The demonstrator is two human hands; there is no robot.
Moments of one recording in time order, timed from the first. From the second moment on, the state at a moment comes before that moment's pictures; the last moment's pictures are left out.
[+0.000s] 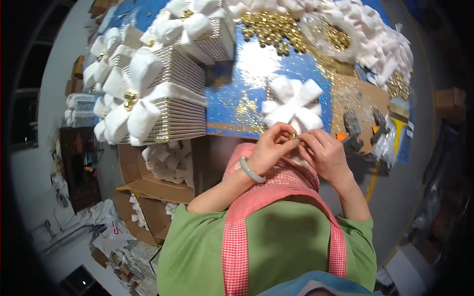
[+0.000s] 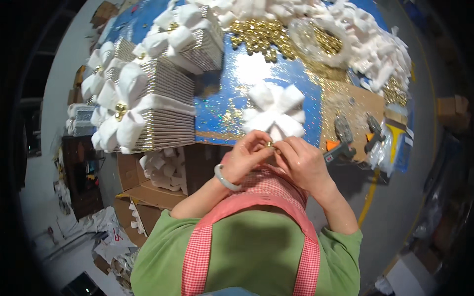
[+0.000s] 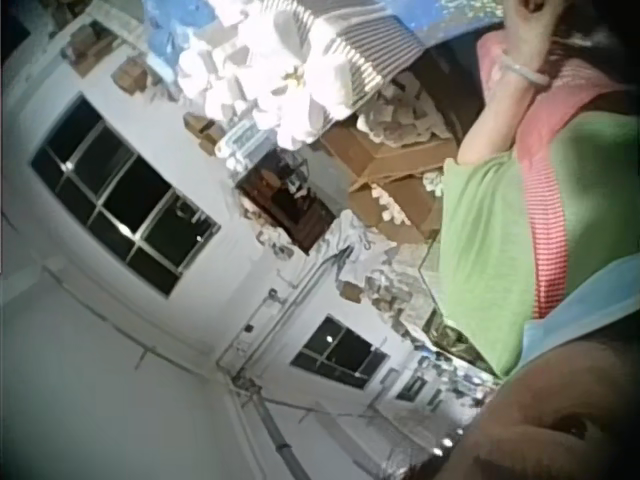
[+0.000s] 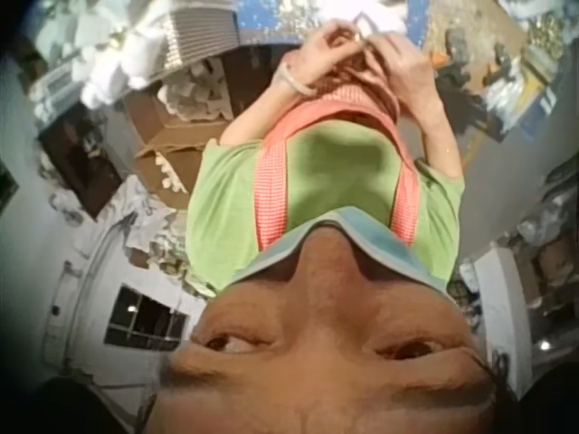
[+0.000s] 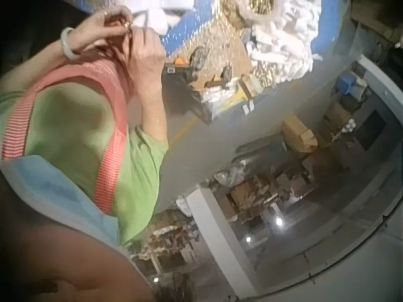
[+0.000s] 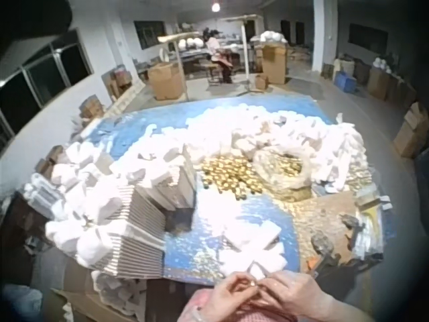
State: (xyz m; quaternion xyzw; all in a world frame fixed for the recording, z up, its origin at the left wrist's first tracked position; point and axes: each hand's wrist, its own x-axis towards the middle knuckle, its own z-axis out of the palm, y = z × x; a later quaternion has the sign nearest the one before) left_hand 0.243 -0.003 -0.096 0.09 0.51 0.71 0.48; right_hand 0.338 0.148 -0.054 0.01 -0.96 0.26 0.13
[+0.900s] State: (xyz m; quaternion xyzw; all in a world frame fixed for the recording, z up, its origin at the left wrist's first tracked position) left_hand 0.196 -0.026 -0.087 0.06 0.46 0.73 0.51; right_hand 0.277 0.163 -0.044 0.23 -0.95 0.13 0.16
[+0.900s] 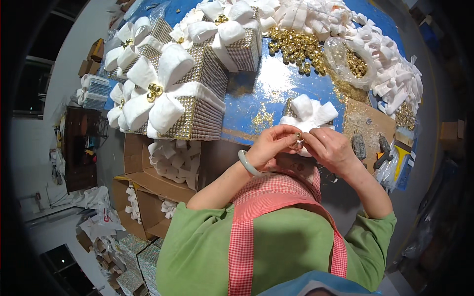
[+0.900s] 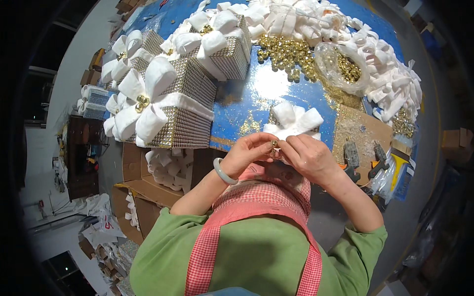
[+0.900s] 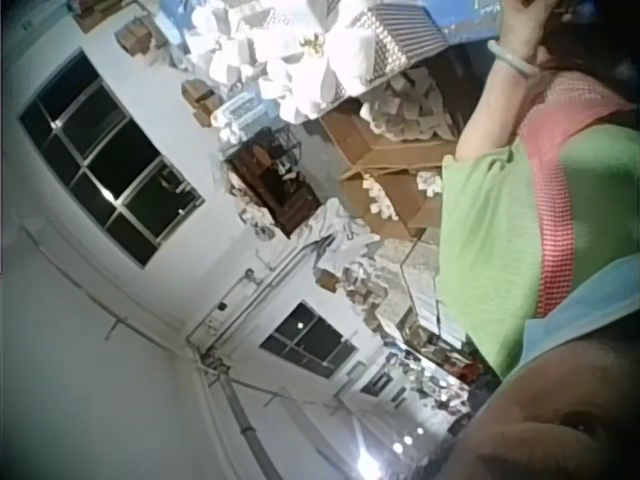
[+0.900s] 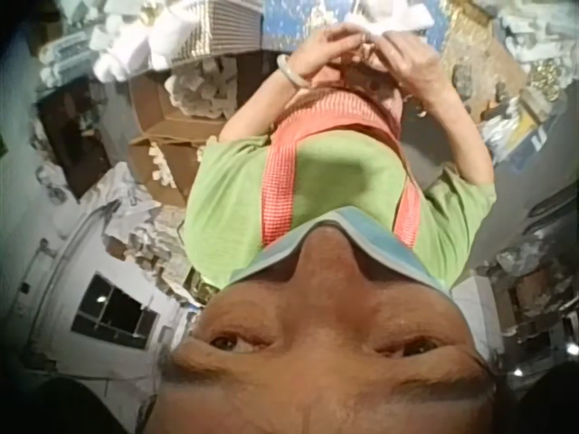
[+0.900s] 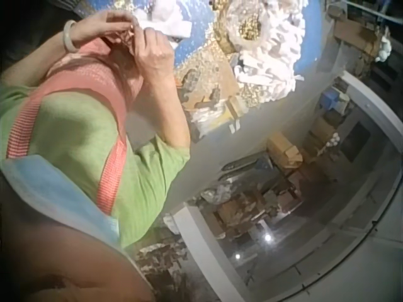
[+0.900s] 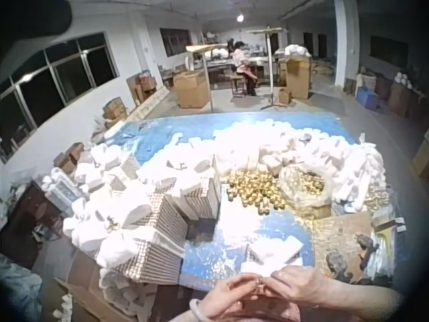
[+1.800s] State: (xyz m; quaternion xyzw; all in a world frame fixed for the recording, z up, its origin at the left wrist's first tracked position) left_hand 0.205 -0.019 -0.087 0.06 0.44 0.74 0.50; right_hand 0.284 0.163 -0.037 0.06 -0.92 0.38 0.04
